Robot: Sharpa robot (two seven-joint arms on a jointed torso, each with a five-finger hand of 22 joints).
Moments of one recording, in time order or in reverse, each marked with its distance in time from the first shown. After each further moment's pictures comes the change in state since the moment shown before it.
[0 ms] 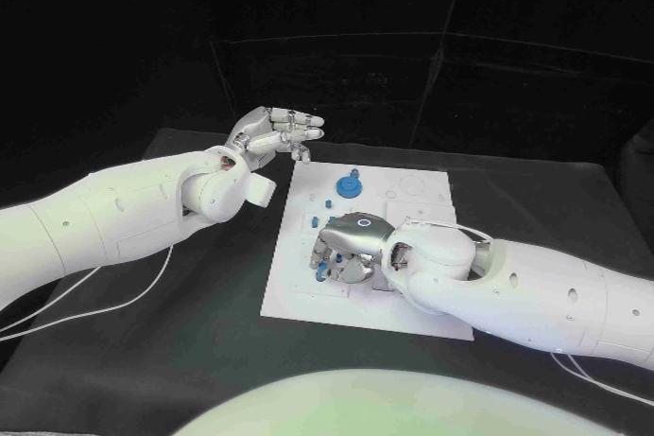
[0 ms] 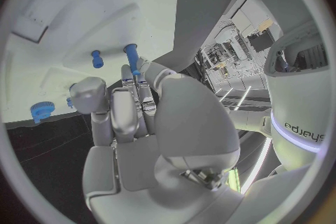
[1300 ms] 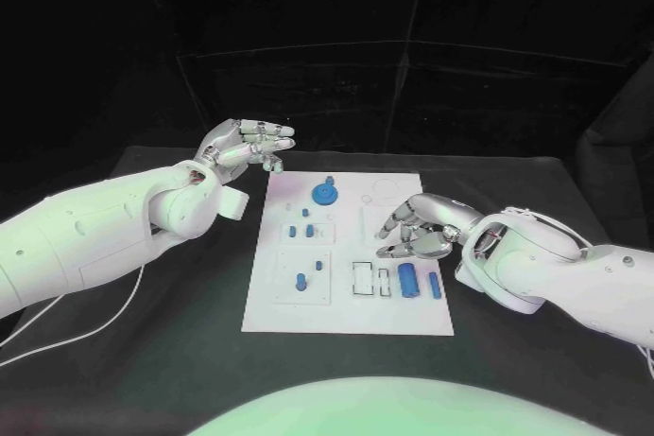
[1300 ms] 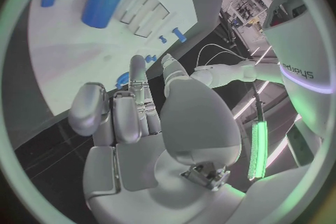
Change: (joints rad) left arm 0.000 -0.018 -0.003 0.004 0.000 0.005 -0.006; left_hand 0.000 0.000 0.000 0.000 0.000 0.000 0.000 0.000 -0.001 0.000 0.000 0.000 -0.001 0.000 0.000 0.000 -0.001 0.000 0.000 0.000 0.000 -0.001; right arm 0.032 -0.429 -0.001 0.167 0.388 -0.211 -0.108; right_hand -0.161 -0.008 -0.495 0.213 0.182 -0.111 -0.040 0.142 0.037 0.105 -0.052 0.627 0.453 0.001 -0.035 0.073 0.089 -0.024 0.065 -0.032 0.097 0.164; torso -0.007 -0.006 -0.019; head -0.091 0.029
